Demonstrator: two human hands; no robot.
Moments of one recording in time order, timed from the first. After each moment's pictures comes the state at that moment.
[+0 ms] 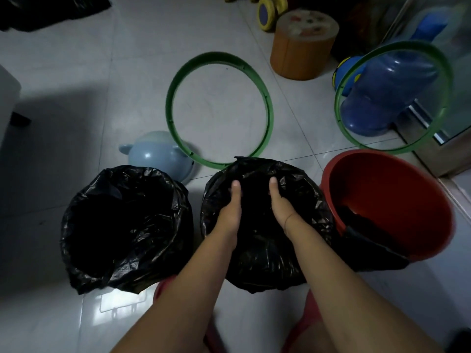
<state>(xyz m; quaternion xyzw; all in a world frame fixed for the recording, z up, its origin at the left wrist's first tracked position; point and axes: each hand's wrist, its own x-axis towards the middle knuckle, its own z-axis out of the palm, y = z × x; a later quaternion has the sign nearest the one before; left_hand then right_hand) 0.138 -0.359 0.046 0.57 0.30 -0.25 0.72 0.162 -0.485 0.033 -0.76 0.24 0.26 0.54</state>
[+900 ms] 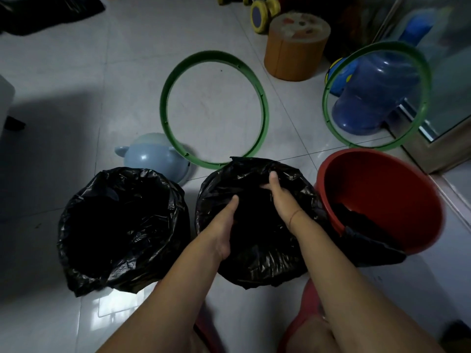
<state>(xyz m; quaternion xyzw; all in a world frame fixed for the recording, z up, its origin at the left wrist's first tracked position) 0.117 -0.351 0.076 0.46 0.34 -0.40 0.72 0.159 -0.499 0.057 -0.78 0.17 0.23 0.56</state>
